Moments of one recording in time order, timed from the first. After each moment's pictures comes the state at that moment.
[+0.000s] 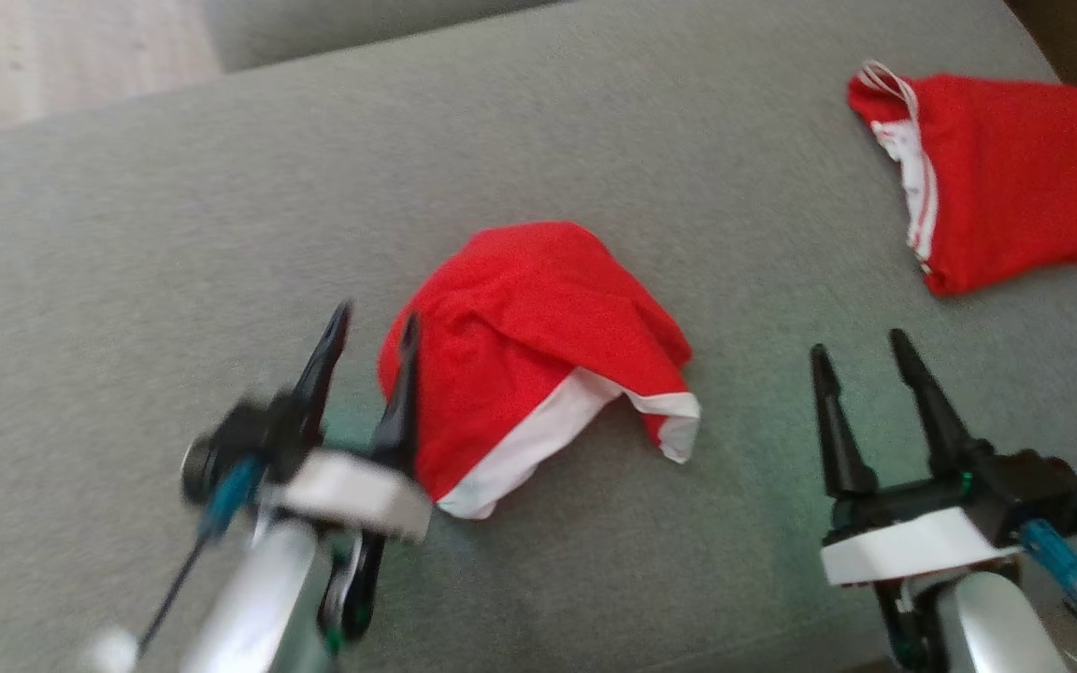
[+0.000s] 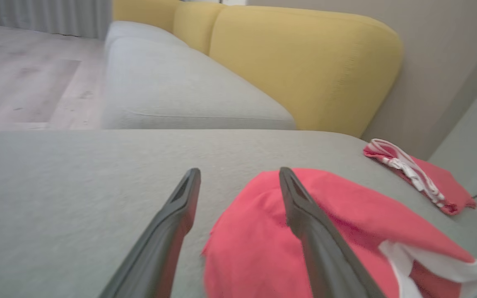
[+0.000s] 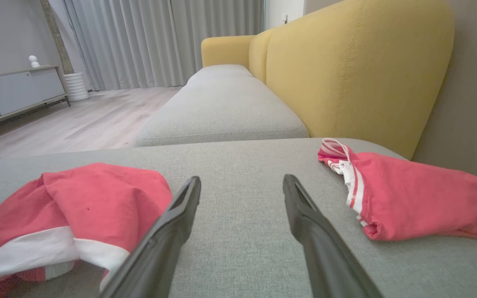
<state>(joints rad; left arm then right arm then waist) -0.35 0.11 -0.42 0.39 -0.43 0.01 -0.18 -0.04 -0.05 0.10 0.14 0.08 0.12 -0.26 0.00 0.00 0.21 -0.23</state>
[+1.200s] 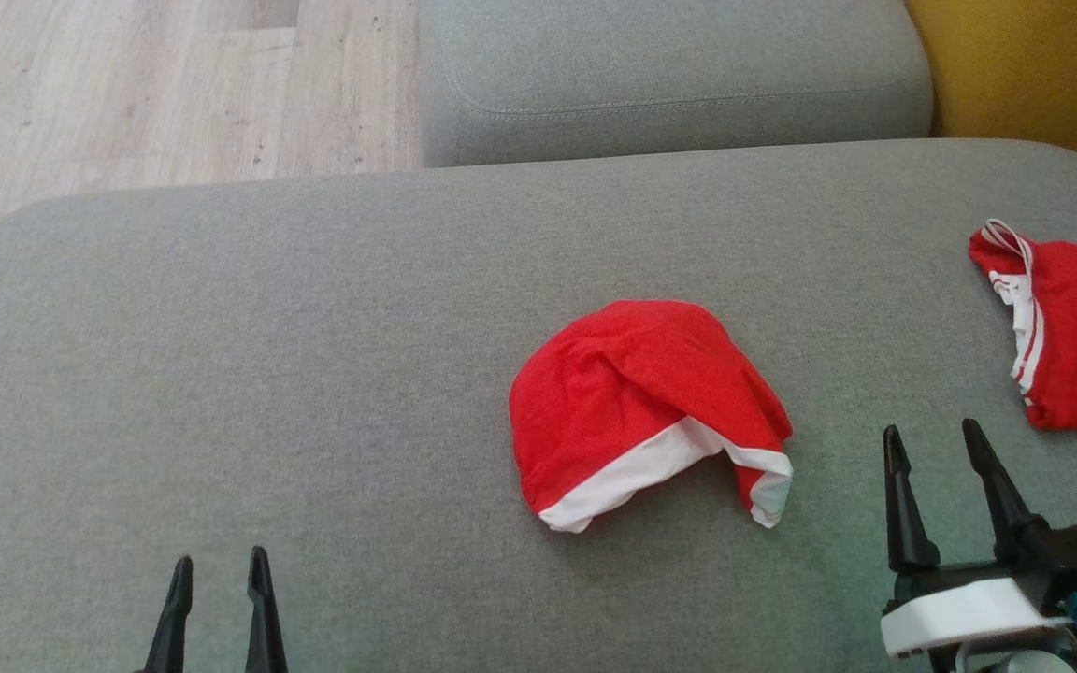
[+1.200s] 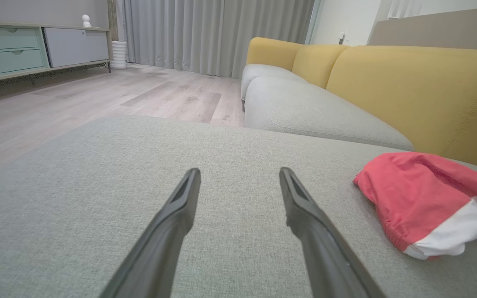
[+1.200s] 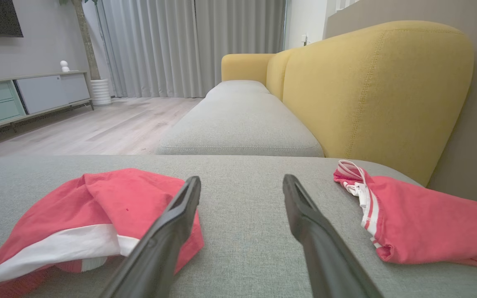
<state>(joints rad) 0.27 0.06 -0.03 0.07 -0.23 -0.05 -0.25 0.10 -0.04 -0.04 0.16 0.02 0.12 -0.26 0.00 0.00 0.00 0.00</state>
